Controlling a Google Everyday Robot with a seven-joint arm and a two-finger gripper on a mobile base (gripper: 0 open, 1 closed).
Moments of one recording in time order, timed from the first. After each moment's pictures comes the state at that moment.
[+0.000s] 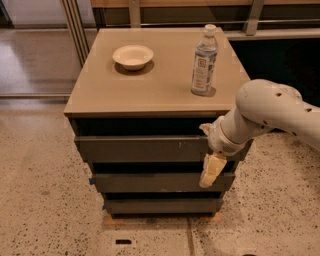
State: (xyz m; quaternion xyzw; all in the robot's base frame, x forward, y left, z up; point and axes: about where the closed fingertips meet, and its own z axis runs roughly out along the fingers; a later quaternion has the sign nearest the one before) arm 0.522 -0.131 0.708 -0.66 0.72 0.08 0.20
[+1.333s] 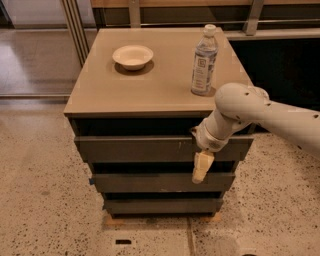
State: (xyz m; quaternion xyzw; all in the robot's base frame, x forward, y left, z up) arm 0.562 -0.117 0.652 -0.68 0.71 0.11 0.16
